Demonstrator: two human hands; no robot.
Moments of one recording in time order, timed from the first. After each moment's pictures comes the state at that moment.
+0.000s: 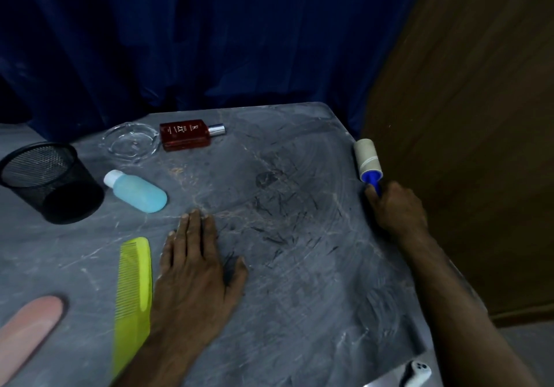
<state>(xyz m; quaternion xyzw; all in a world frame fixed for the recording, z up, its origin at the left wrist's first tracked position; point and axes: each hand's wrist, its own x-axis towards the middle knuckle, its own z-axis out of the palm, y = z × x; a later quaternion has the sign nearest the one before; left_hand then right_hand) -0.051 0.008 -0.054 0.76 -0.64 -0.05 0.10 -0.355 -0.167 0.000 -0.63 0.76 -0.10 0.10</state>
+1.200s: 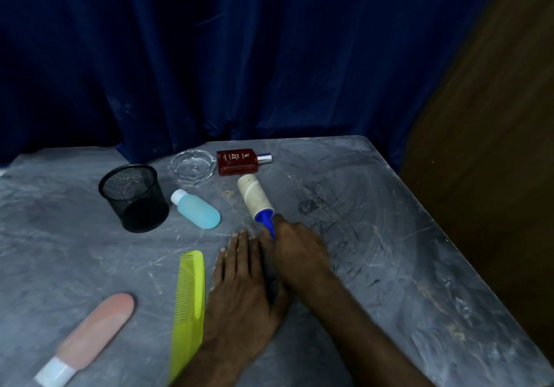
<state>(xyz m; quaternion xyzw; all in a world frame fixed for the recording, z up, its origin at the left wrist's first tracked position) -0.049 0.008 -0.053 0.75 -0.64 -0.08 0.12 -0.138 -0.096 -0.019 -0.82 0.55 -0.11 0.12</state>
